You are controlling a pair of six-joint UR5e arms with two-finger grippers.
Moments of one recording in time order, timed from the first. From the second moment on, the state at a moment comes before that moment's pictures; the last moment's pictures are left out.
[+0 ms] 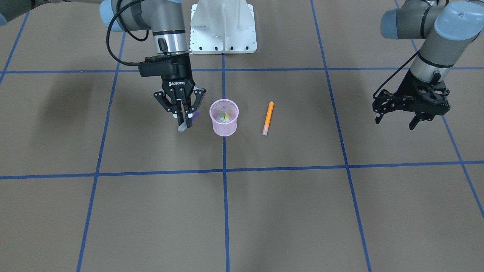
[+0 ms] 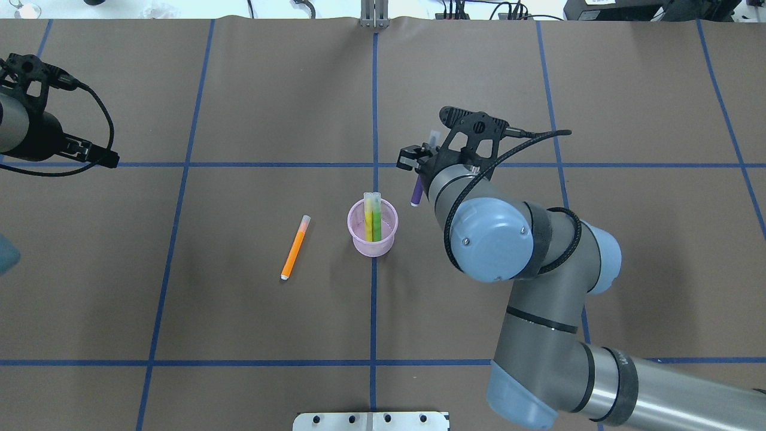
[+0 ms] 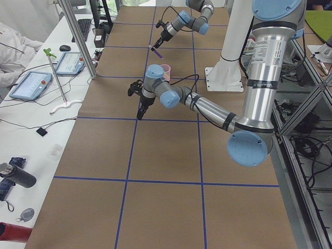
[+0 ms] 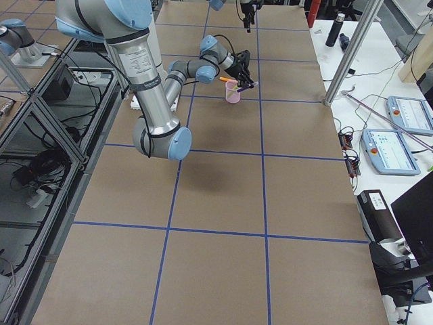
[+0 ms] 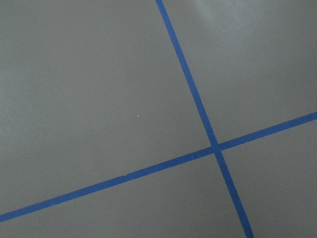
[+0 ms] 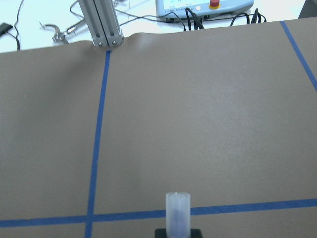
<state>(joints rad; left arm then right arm) -0.97 -1.68 -1.89 -1.90 -1.97 -0.58 0.40 -1.02 1.87 -1.36 1.07 1.48</state>
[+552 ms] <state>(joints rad) -0.97 -1.71 -1.85 -1.90 -1.97 -0.58 0.26 -1.00 1.86 -1.35 0.85 1.52</state>
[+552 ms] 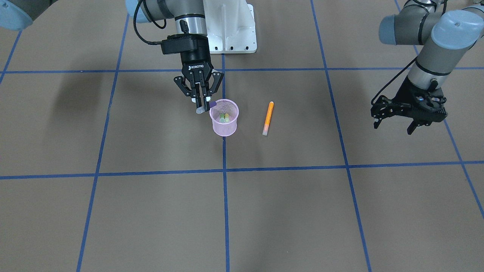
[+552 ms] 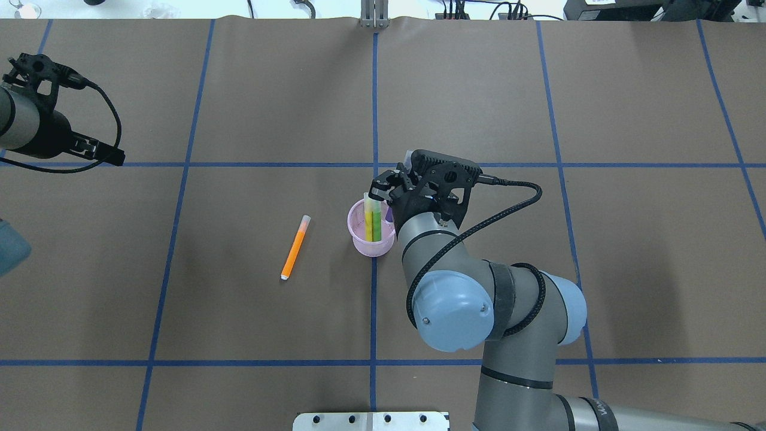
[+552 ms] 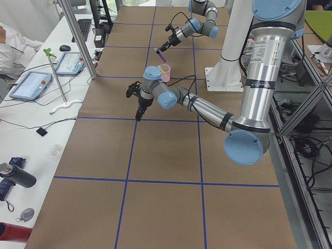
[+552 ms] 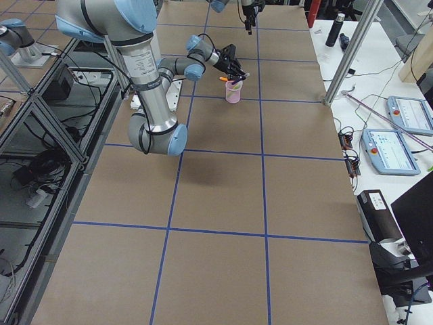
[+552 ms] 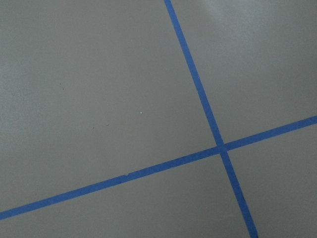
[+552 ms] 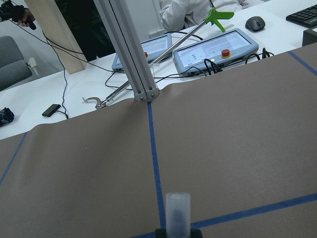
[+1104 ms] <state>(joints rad) -0.97 -1.71 -1.84 -1.90 -1.97 -0.58 0.23 -0.99 1.80 -1.35 0.77 1.52</state>
